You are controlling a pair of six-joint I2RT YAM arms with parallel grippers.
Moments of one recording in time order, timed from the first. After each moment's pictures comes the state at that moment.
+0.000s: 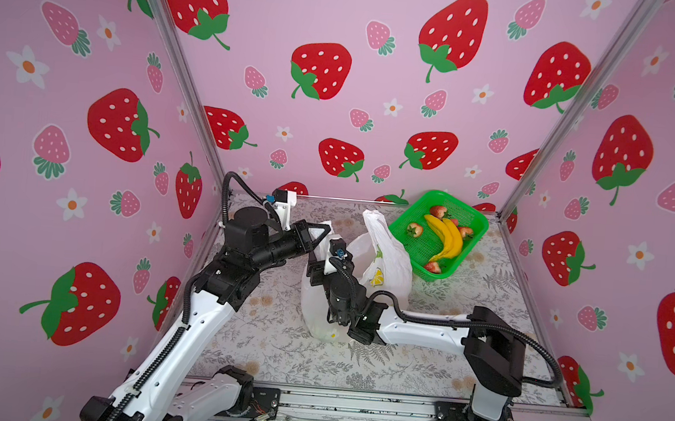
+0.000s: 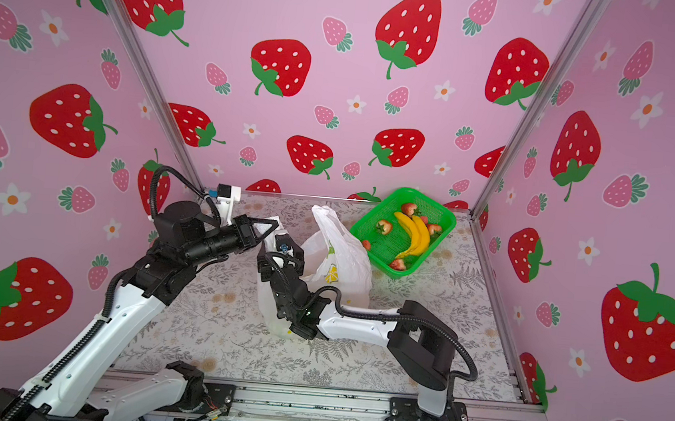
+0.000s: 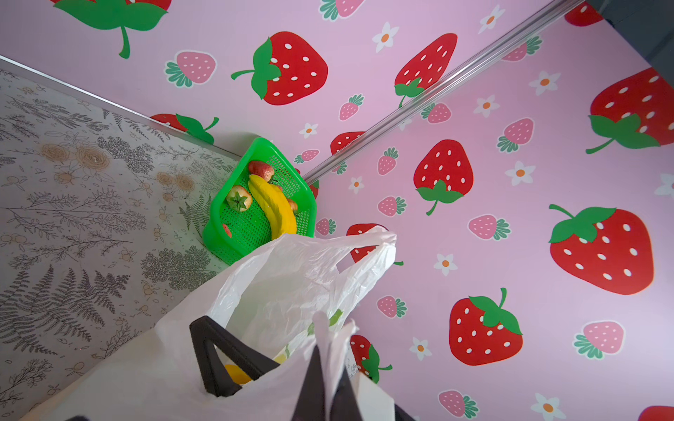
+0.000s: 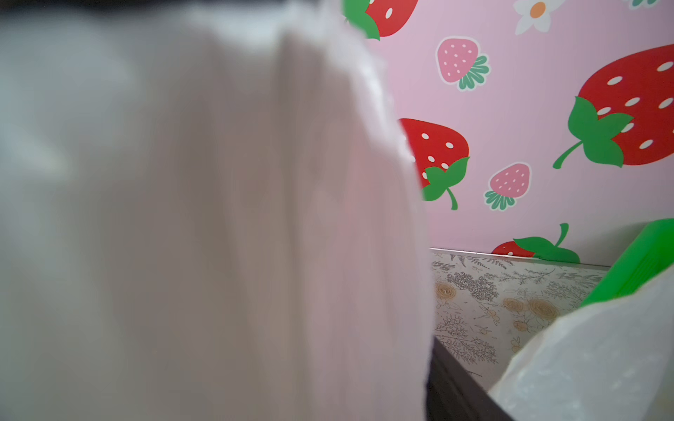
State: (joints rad) left arm -0.32 1.04 1.12 -0.28 0.52 -0.84; right arm 1.29 1.84 1.22 0.69 0.82 0.12
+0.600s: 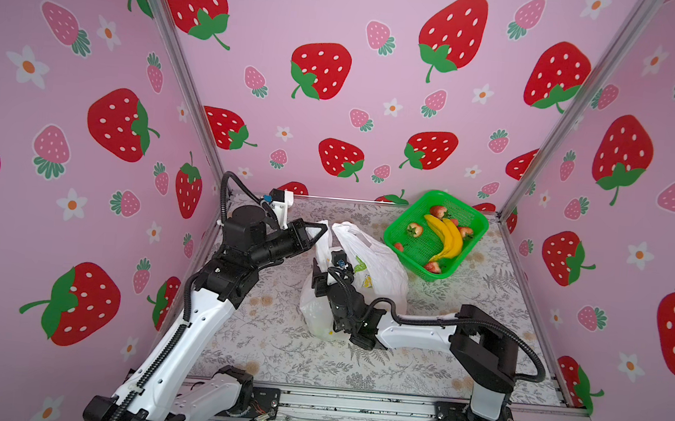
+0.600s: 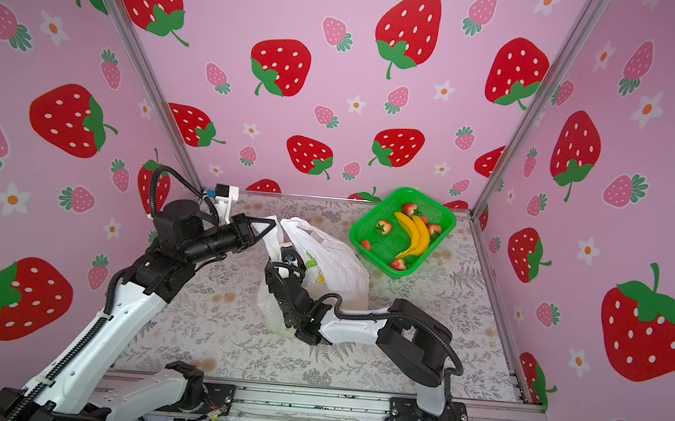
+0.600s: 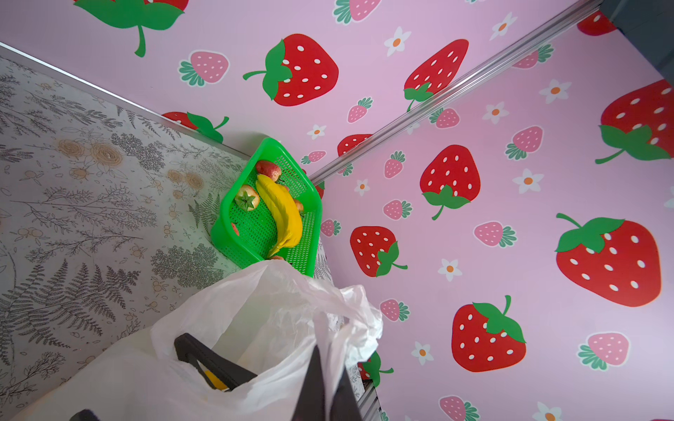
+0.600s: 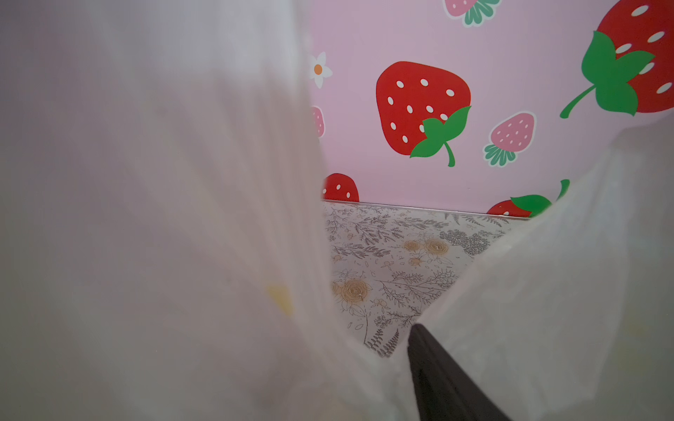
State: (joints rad) left arm -0.29 1.05 1.12 -0.28 0.54 -0.84; right arm 1.27 1.87 1.11 0.69 0.77 0.19
